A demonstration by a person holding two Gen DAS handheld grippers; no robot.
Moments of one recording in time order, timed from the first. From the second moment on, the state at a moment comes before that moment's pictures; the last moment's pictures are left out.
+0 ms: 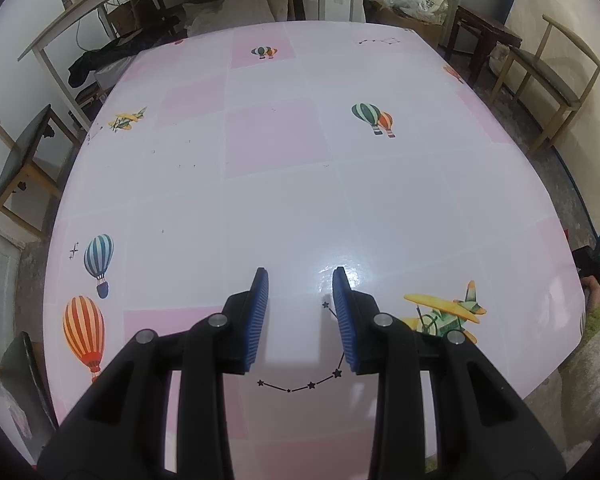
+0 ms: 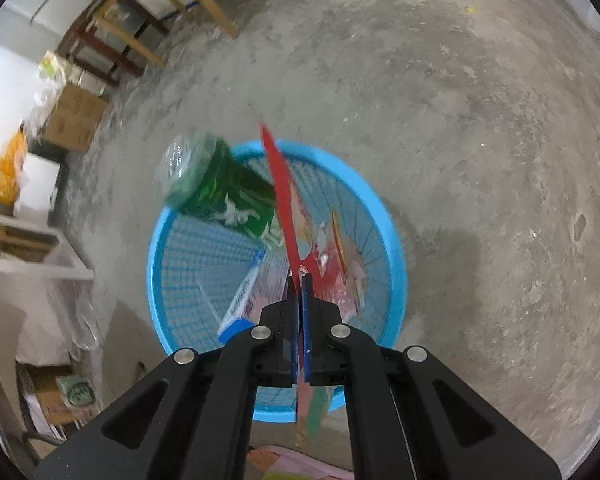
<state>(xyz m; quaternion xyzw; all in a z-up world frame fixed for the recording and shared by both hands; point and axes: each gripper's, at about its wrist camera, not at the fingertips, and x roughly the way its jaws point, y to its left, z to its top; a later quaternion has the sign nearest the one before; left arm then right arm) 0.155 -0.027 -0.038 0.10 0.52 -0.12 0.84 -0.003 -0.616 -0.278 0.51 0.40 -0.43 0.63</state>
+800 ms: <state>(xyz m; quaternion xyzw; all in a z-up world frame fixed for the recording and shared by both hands) 0.100 -0.007 0.005 0.03 0.41 -0.19 0.89 -0.052 -0.507 -0.097 0.35 0.37 -0.37 0.78</state>
